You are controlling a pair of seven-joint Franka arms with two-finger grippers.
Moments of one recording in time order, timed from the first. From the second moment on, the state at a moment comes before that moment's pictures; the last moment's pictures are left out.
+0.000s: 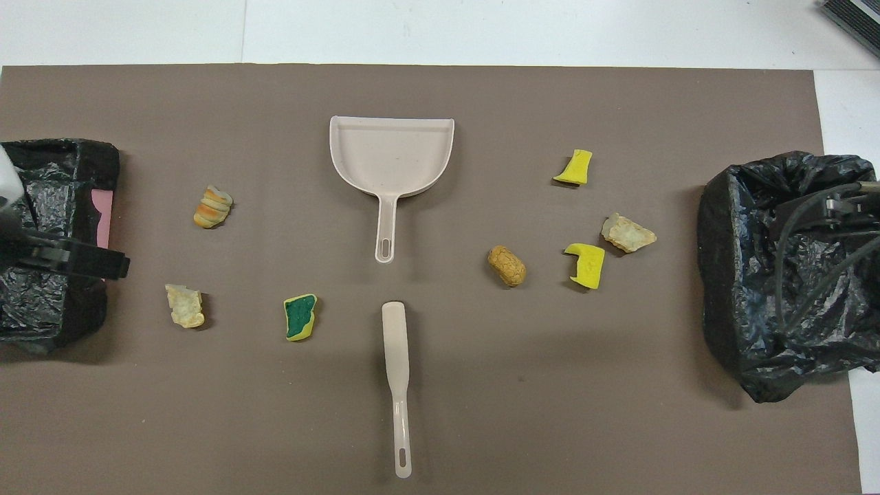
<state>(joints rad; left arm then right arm) -0.23 -0.12 0.07 -1.66 -0.02 1.53 0.09 -0.04 0.01 0.01 -1.53 -0.01 1.50 0.08</state>
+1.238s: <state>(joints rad) -0.81 -0.16 0.06 -2.30 -0.02 2.09 -0.57 0.28 0.34 0.07 -1.44 0.01 1.82 0.41</state>
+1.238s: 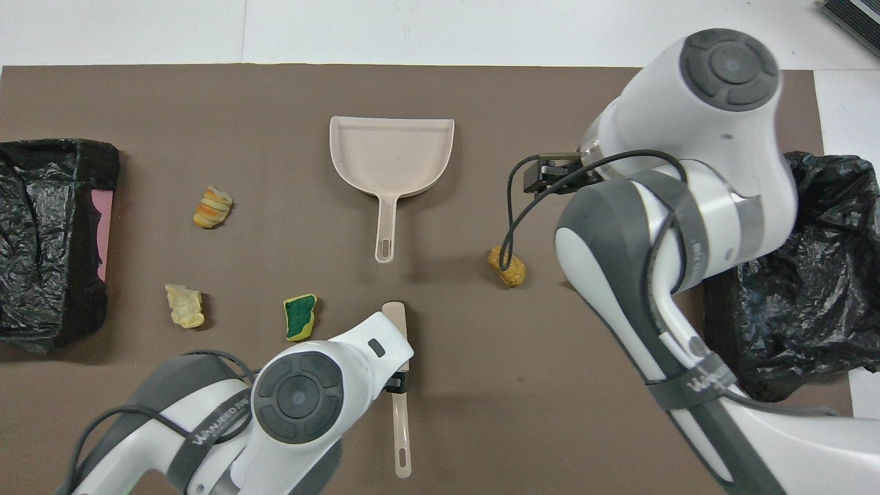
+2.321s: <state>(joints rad) -0.98 -0.13 0.06 -2.45 -0.14 2.26 -0.69 0.57 0.72 0.06 -1.22 0.00 2.11 0.76</state>
